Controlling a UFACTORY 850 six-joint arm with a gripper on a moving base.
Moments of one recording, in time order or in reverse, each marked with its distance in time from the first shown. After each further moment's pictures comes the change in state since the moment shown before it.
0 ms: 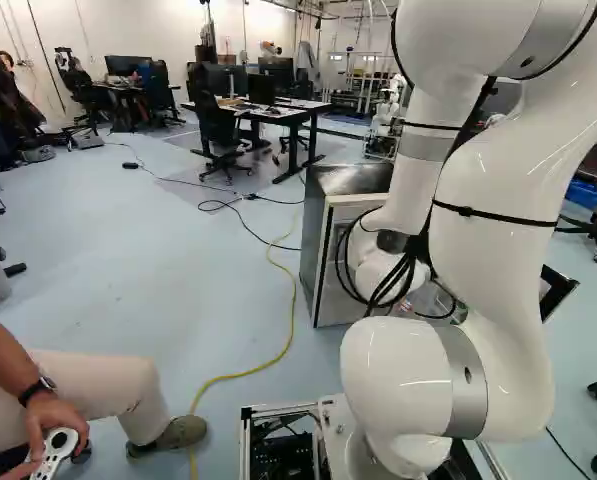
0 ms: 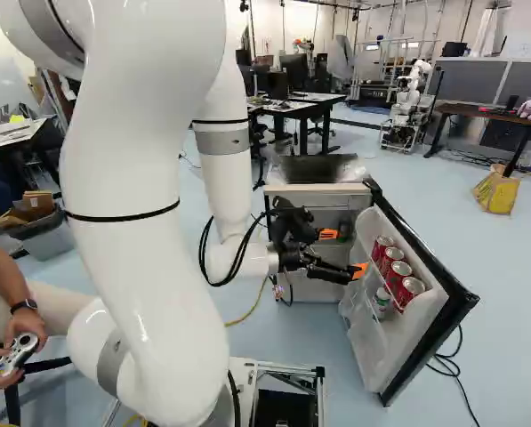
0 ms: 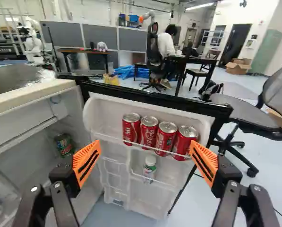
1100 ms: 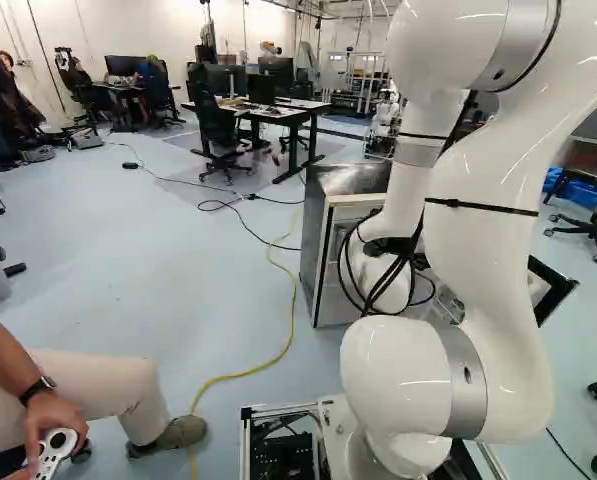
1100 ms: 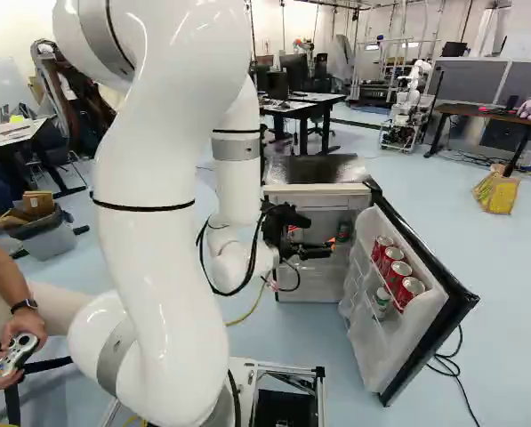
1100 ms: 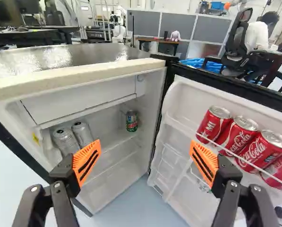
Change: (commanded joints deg) arm -1.3 -7.5 -2.9 -26.7 0.0 0.0
